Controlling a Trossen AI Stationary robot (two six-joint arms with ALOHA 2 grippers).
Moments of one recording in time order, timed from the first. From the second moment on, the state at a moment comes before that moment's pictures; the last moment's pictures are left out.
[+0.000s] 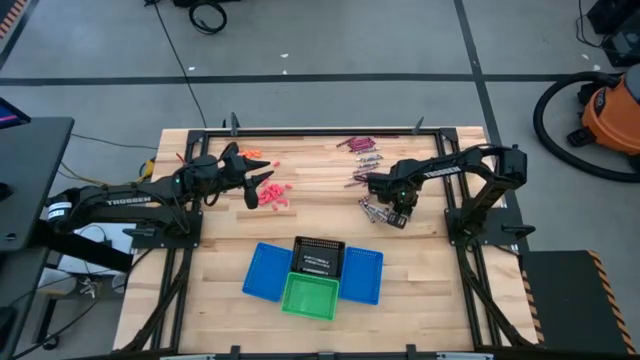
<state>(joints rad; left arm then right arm) 0.30 0.79 0.42 0.19 -0.14 0.04 -0.30 1.65 0.82 -0.93 0.00 0.21</state>
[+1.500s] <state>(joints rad) 0.29 0.79 0.42 0.19 -0.14 0.04 0.01 1.66 1.28 -0.61 -0.12 0.28</state>
